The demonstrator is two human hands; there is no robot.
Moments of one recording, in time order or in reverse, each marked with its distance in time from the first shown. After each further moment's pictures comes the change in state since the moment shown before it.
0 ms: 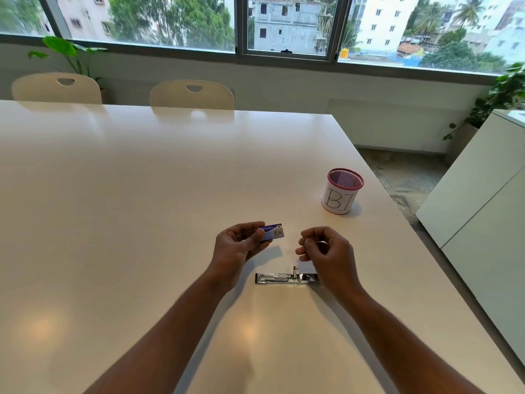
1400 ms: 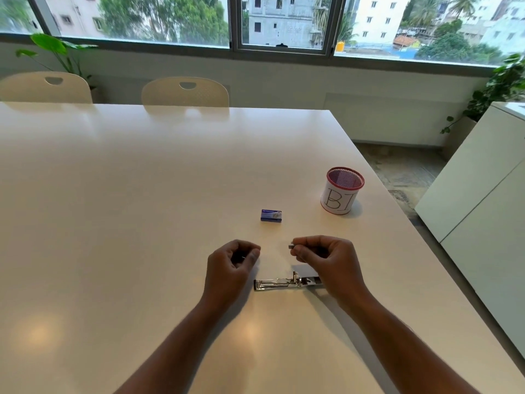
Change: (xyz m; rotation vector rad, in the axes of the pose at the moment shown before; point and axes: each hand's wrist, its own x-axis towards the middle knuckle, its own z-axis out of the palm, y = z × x) left_hand -0.008 -0.030 -0.025 0.760 0.118 0.372; right_hand 0.002 -0.005 -0.005 0.079 -0.104 0.033
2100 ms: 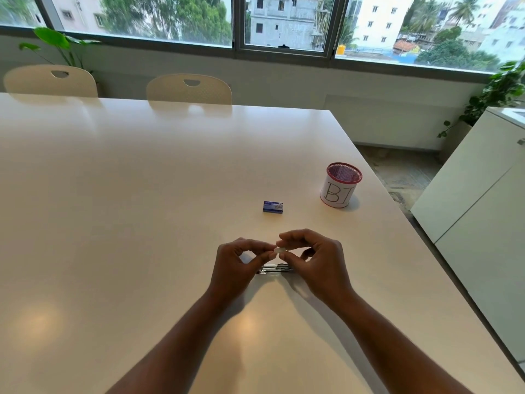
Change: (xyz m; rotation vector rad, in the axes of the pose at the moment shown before) left_hand -0.018 0.010 -0.006 -0.027 -0.101 0.244; right_hand -0.028 -0.003 0.021 -0.306 -0.013 -0.282
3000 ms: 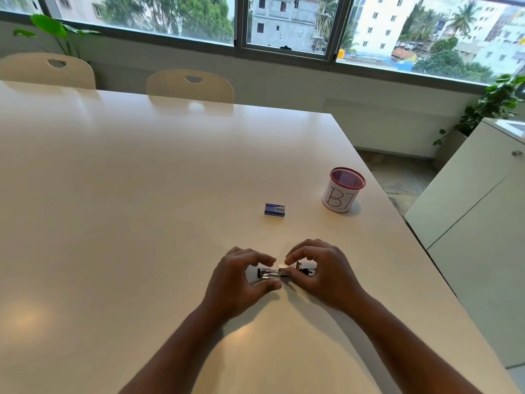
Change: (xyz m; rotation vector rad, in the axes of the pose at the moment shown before) left_hand -0.016 -0.002 -0.011 0.326 -0.141 0.076; right_hand 0.007 0.011 -0.017 -0.392 -0.270 -0.084
